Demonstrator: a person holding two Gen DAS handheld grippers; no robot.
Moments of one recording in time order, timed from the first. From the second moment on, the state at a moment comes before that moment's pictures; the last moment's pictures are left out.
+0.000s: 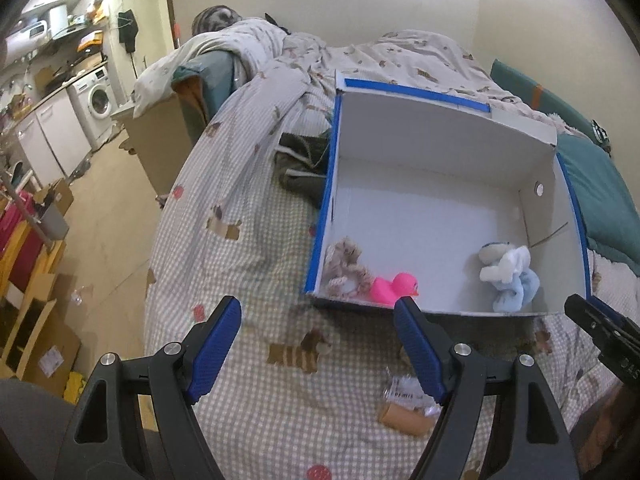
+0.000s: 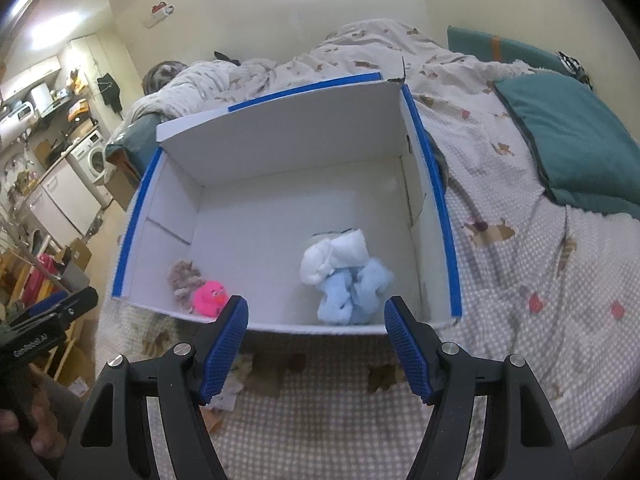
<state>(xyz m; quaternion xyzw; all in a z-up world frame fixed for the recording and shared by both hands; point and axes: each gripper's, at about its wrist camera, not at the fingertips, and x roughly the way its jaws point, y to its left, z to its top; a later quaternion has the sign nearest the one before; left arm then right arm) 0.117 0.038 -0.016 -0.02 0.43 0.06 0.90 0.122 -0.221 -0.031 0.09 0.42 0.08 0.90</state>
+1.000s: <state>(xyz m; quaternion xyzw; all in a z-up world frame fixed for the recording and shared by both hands) 0.103 -0.043 -0.139 0.02 0.62 -0.10 0.78 0.117 -0.224 -0.070 0.14 0.50 0.08 0.85</state>
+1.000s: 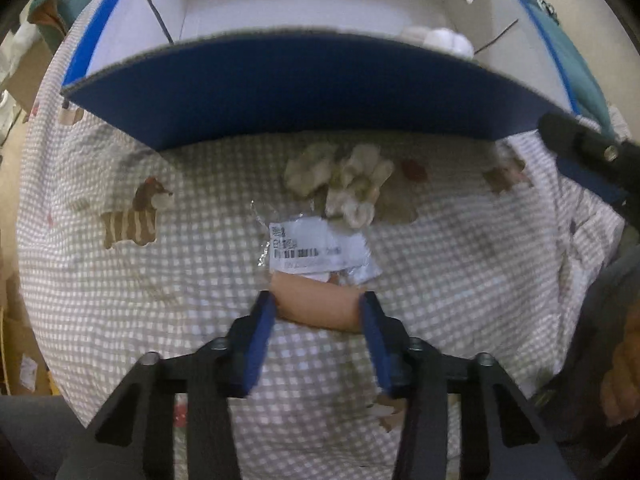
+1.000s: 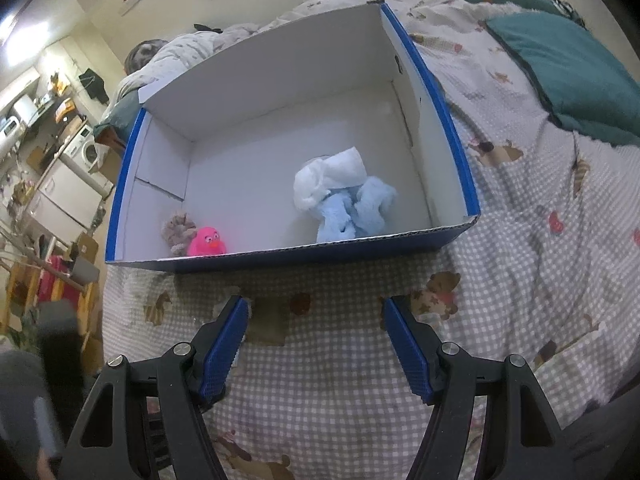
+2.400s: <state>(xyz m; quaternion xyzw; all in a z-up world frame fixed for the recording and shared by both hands) 0.106 0.057 -0.068 -0.09 0.54 0.05 0.84 0.125 -0.071 -0.152 0.07 0.61 0.15 0.78</state>
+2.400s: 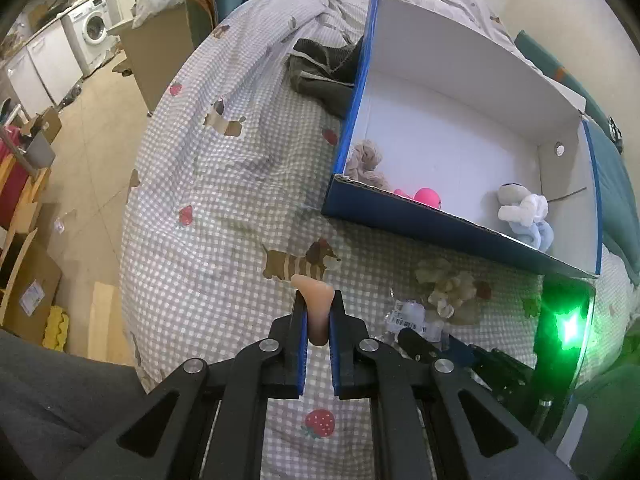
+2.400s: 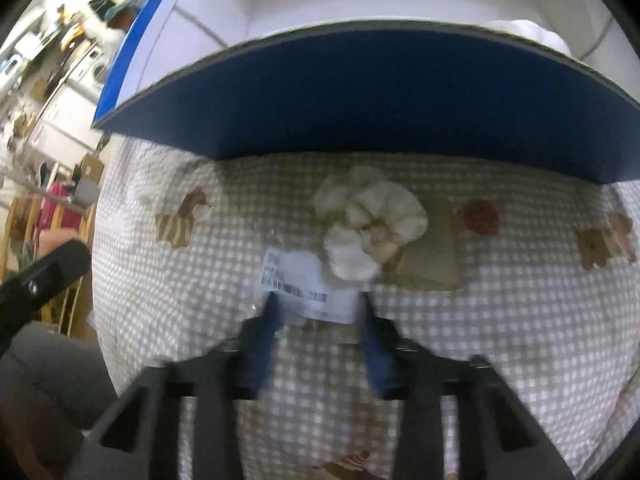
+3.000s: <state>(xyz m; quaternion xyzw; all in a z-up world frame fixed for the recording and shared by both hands) 0.107 0.054 -0.072 -0.08 0.54 0.05 0.84 0.092 -0.122 -0.090 0.14 0.56 0.23 0.78</state>
